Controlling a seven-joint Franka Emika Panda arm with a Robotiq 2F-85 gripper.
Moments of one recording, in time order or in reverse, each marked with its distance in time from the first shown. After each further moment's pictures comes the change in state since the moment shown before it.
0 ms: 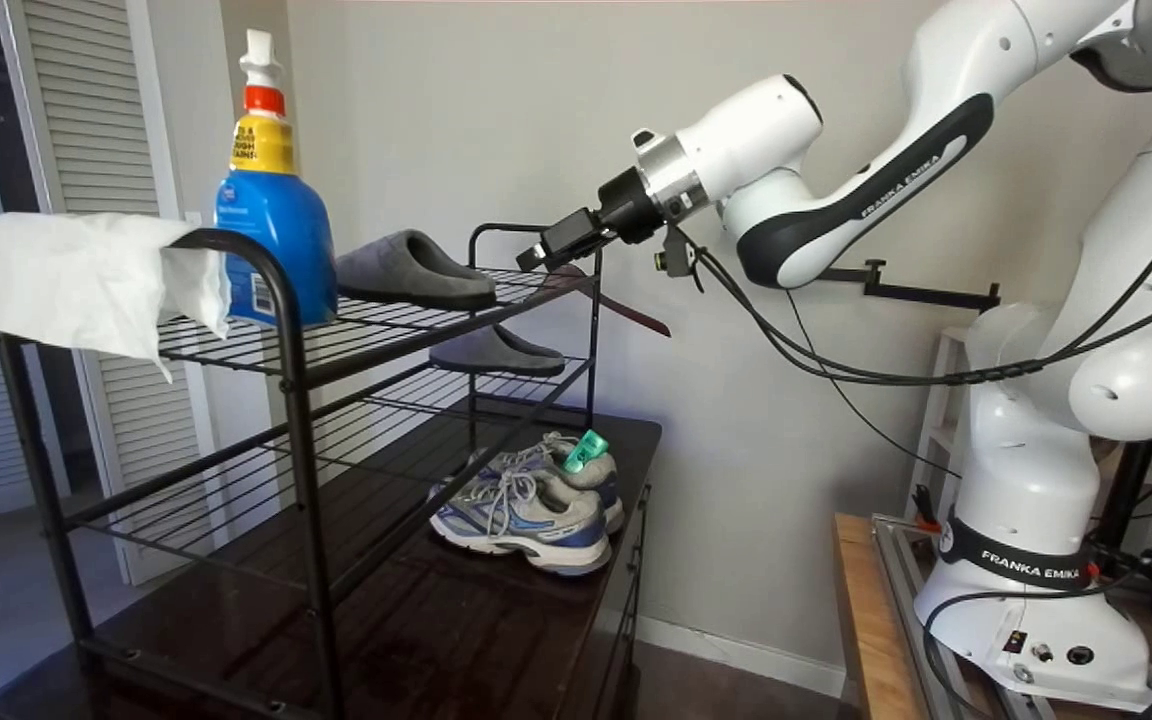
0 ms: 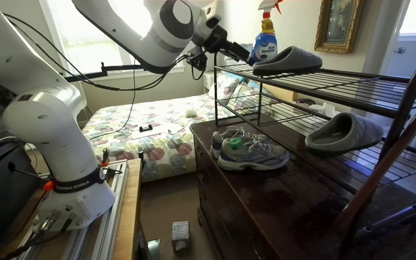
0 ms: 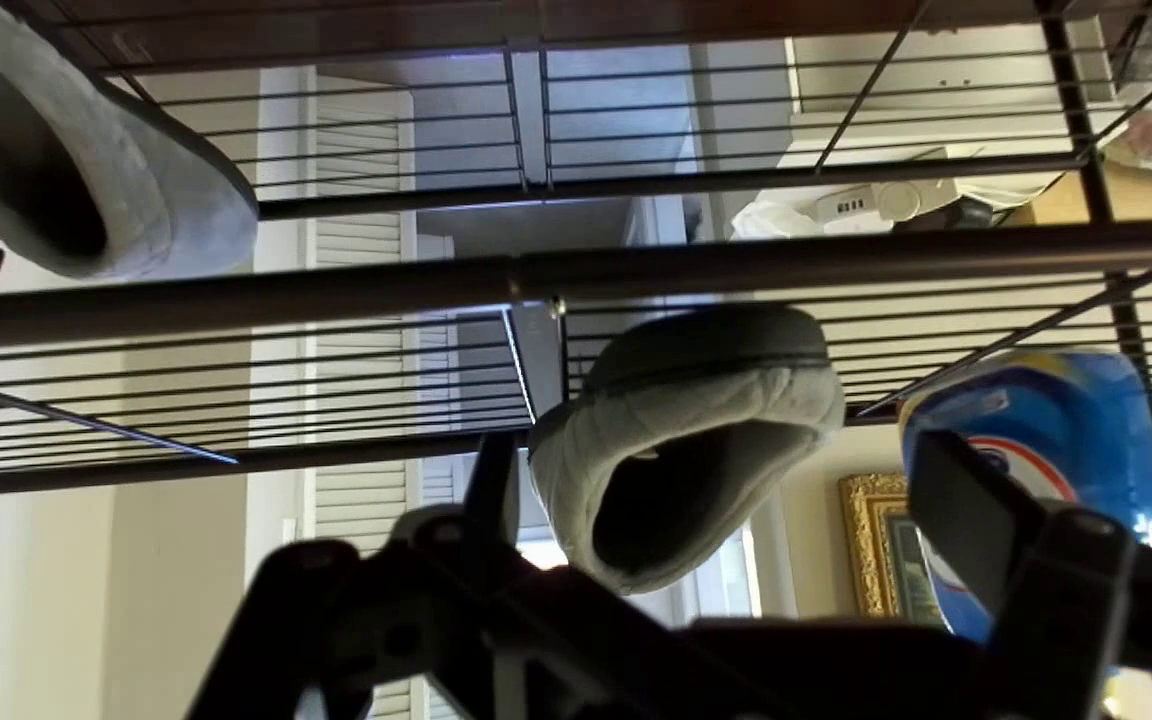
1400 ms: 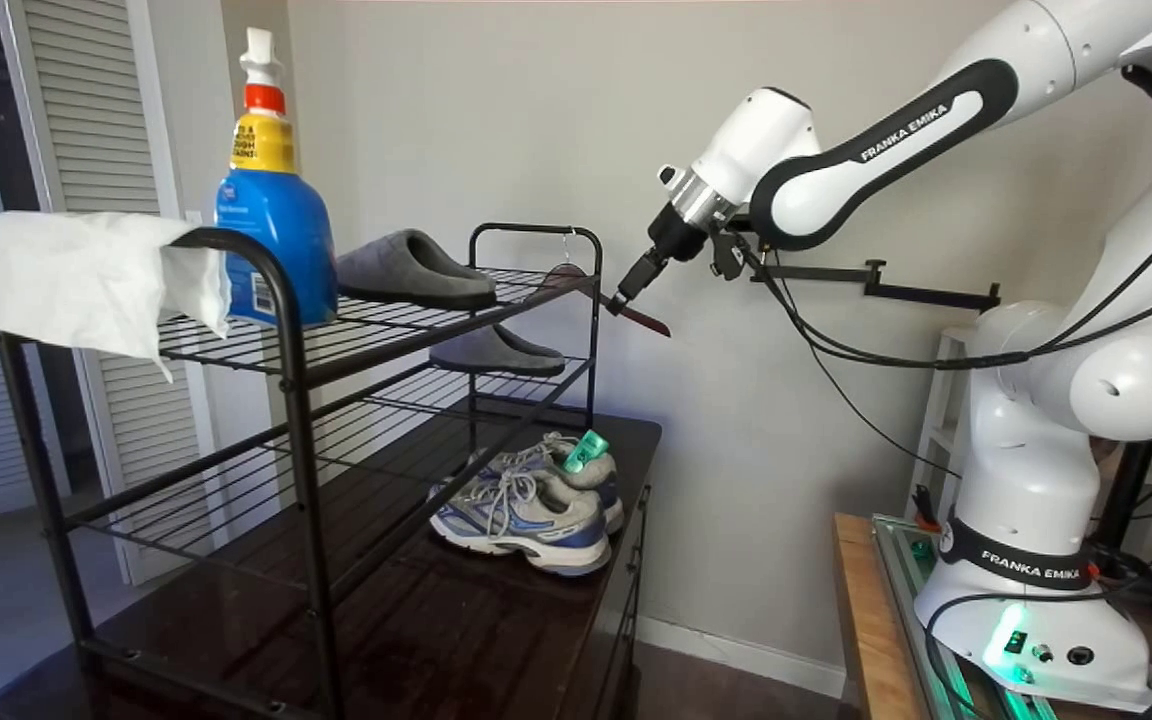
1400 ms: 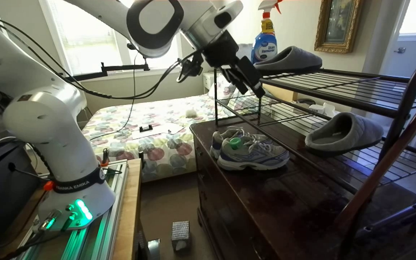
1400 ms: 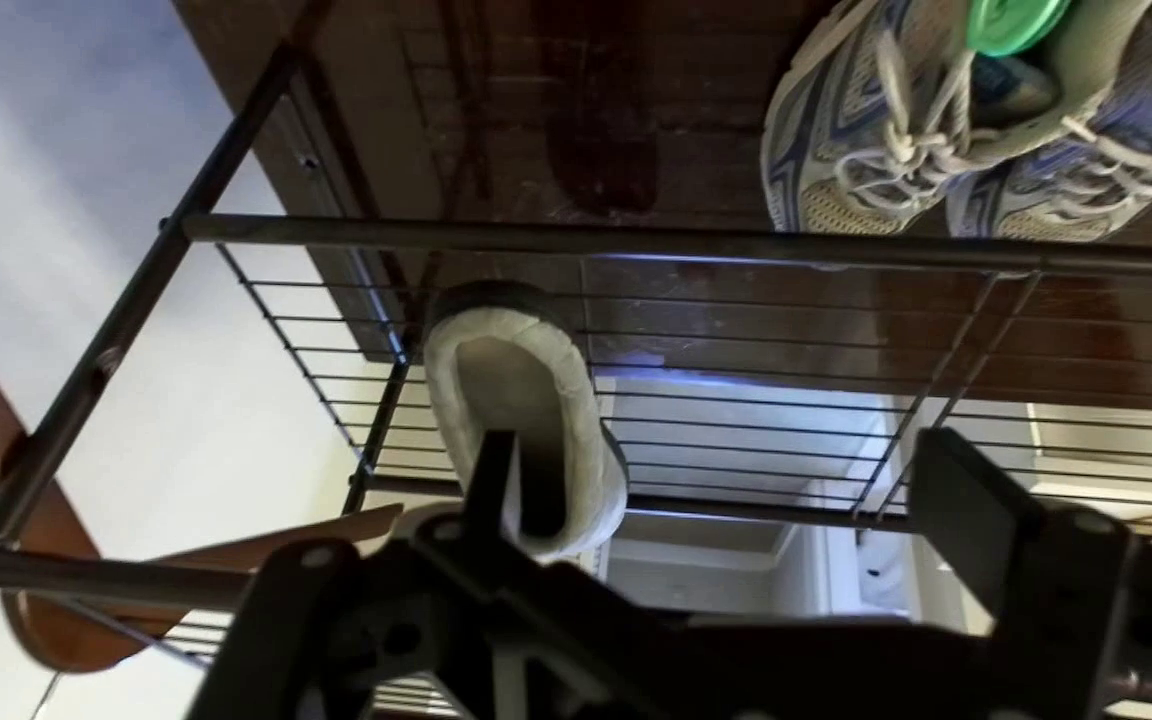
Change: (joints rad) arm -0.005 -0.132 -0.191 -0.072 0.567 -0.454 -0.862
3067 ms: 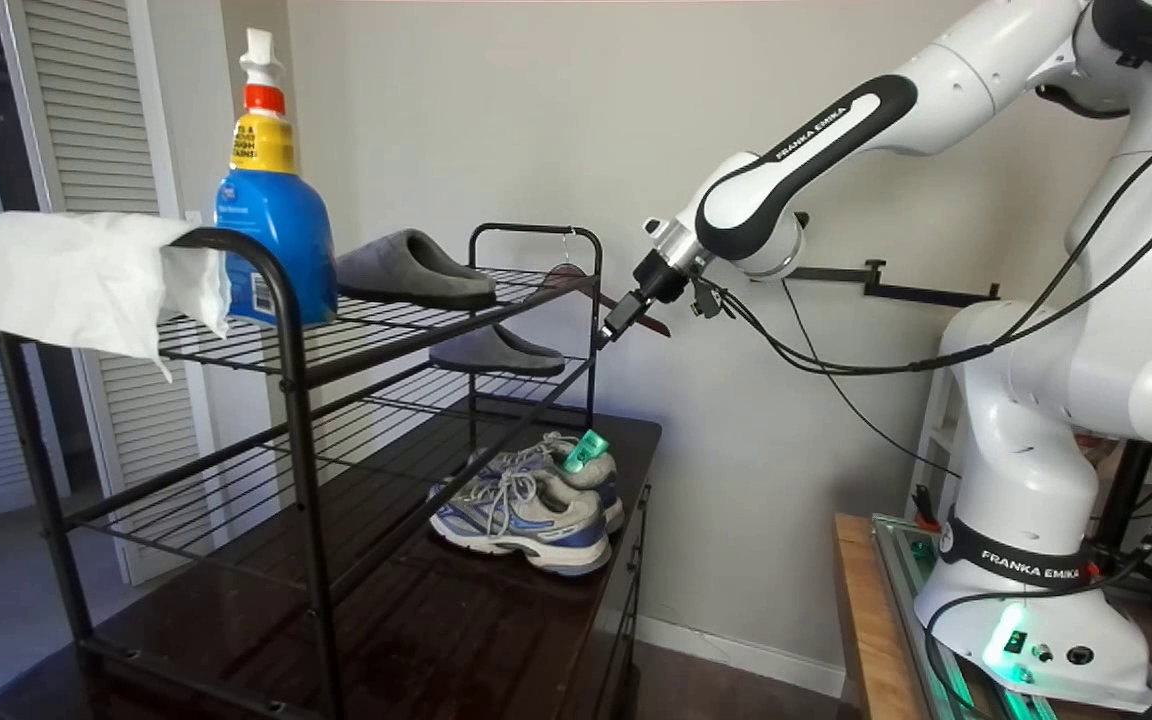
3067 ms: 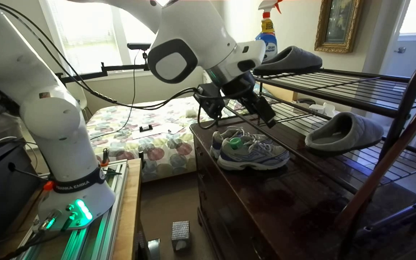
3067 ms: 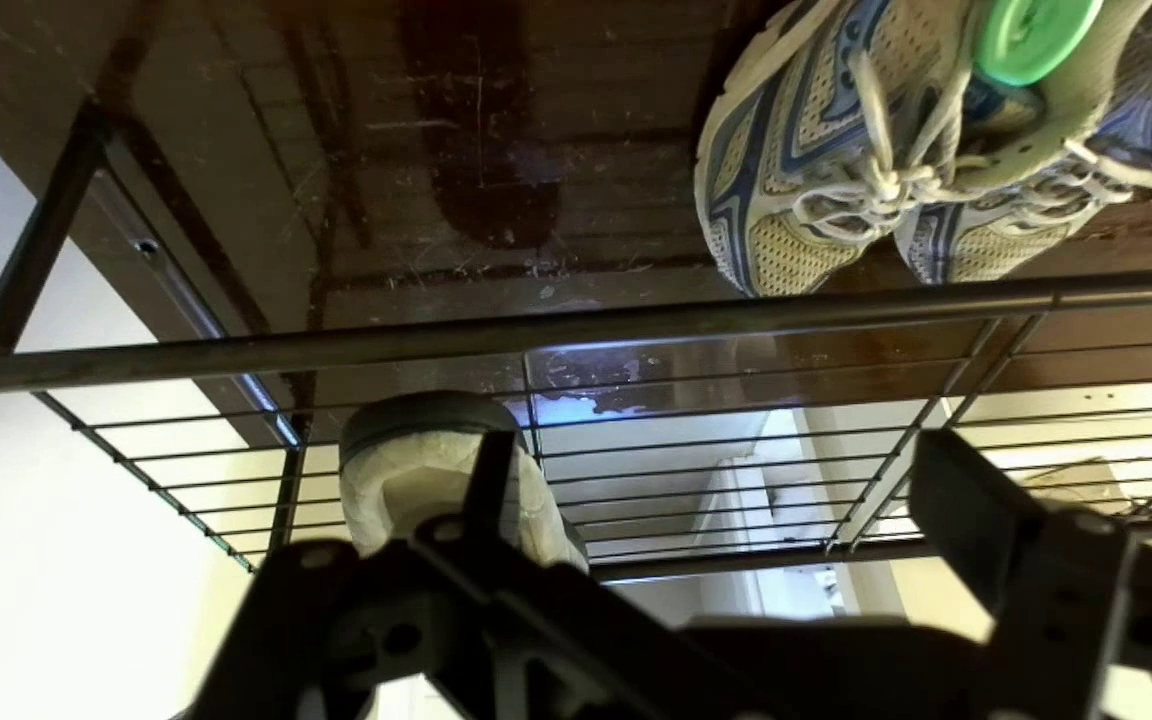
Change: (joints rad) arm 0.330 0.170 -0.341 0.022 0.577 0.164 -0.527
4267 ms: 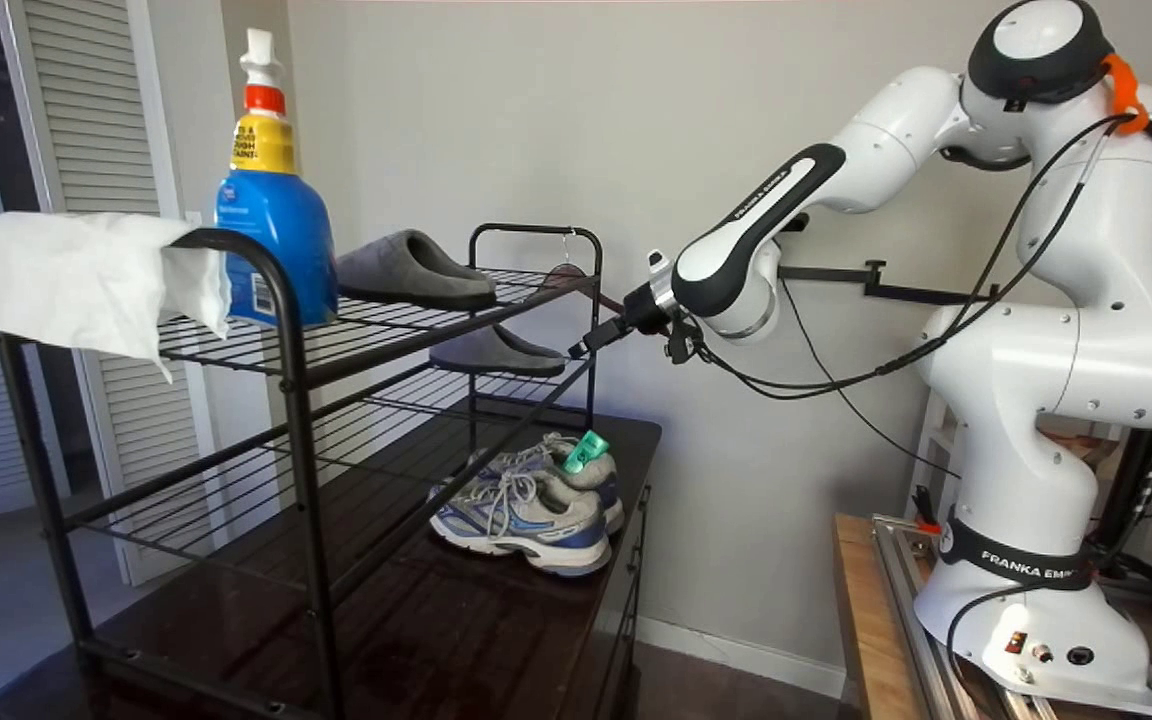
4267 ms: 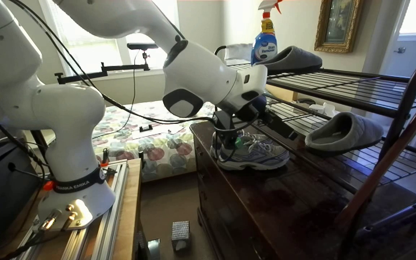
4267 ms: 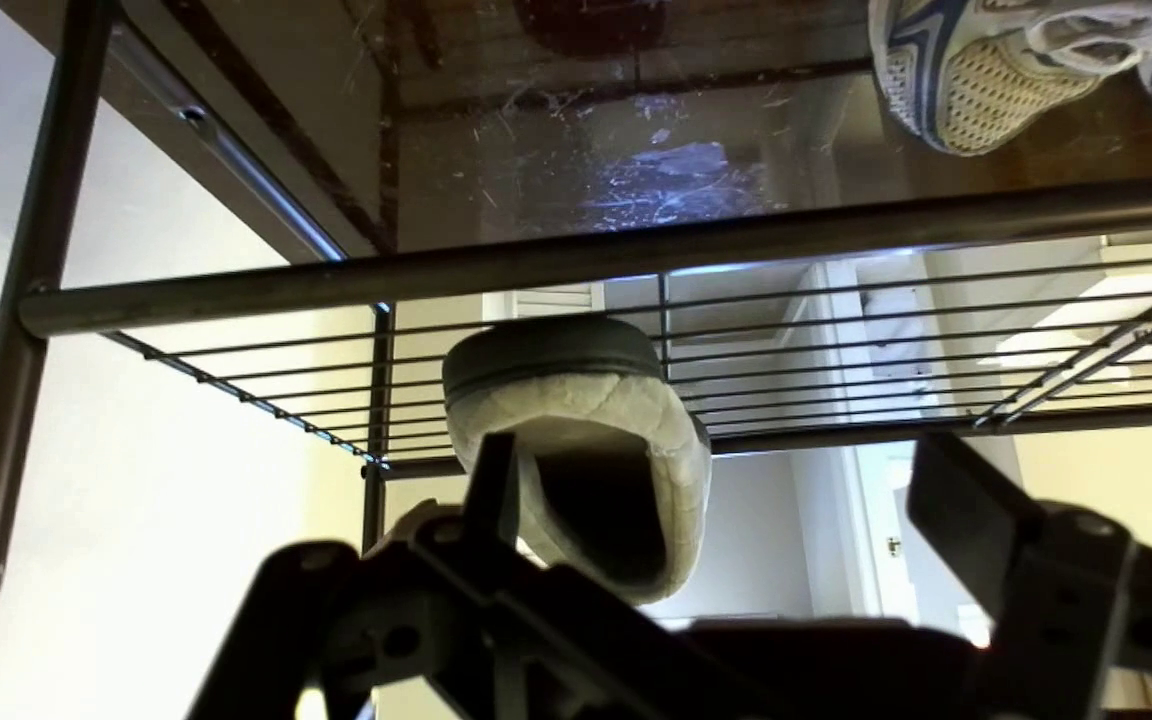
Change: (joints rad) arm 0.908 -0.095 -0.895 0.005 0.049 0.580 -0.151
